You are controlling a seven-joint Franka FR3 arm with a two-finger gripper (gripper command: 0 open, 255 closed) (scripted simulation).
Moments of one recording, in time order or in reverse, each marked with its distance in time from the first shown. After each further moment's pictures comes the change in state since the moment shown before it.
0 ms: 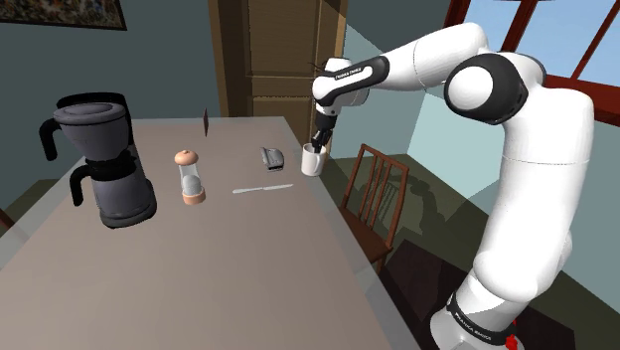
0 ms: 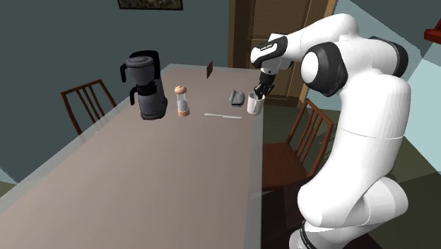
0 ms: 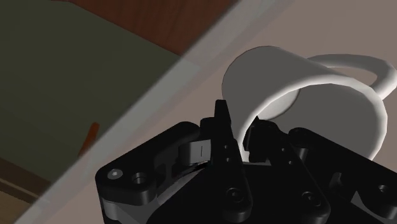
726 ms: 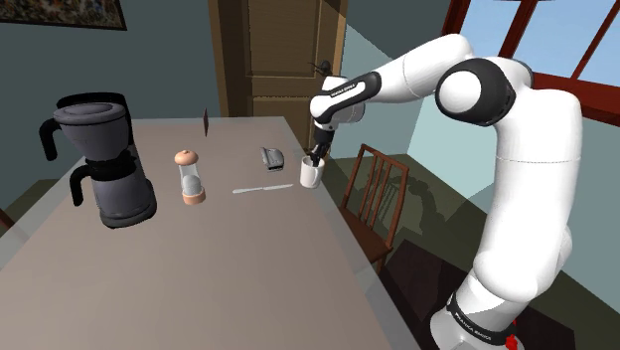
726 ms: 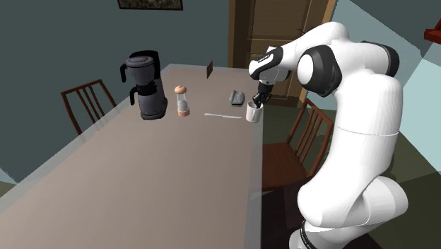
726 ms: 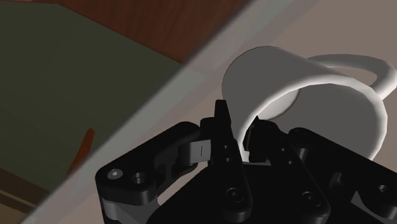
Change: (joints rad) arm 0.002 0.051 0.004 -0.070 0.009 0.120 -0.011
